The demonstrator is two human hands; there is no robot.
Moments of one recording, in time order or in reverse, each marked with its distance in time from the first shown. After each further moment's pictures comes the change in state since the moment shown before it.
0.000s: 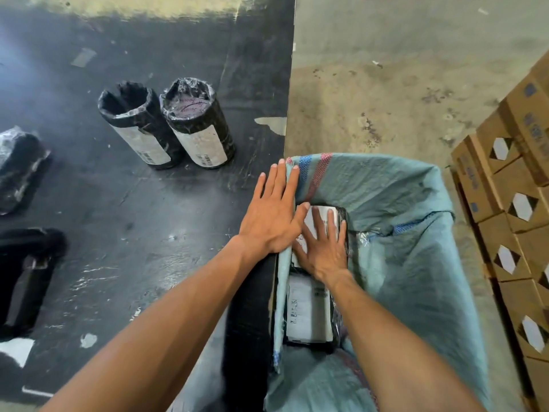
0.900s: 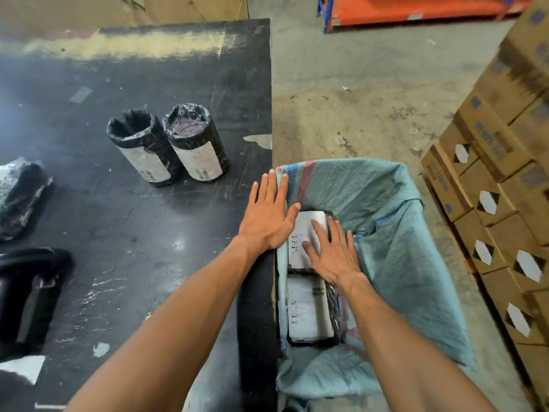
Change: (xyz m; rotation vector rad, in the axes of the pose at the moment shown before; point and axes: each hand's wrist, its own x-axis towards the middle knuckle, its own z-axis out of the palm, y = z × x) left_hand 0.001 -0.002 0.001 -0.004 -0.033 0.009; right_hand -0.043 0.016 -0.038 0.130 0.029 0.102
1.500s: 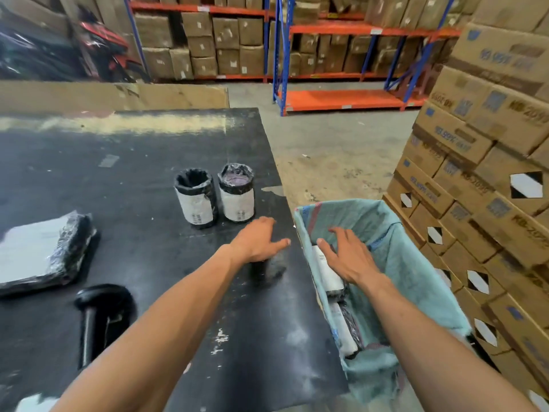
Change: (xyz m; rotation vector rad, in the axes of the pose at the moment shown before) left_hand -0.051 -0.088 -0.104 -0.179 -0.100 0.165; right_hand -0.088 -0.115 -0.116 0.155 0.268 0.147
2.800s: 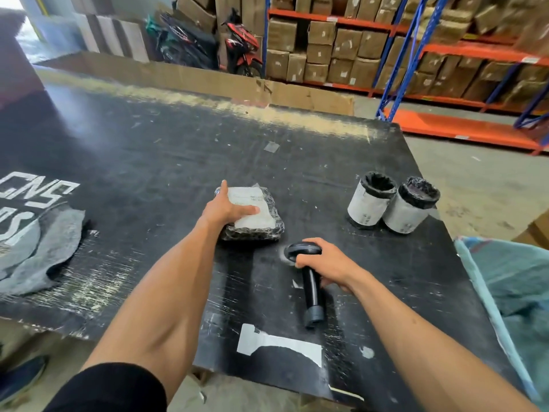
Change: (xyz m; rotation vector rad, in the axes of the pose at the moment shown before) left_hand -0.207 -0.380 -0.152 -0.502 0.319 -0.792; right_hand -0.060 -0.371 0.151 0.547 -0.541 -0.059
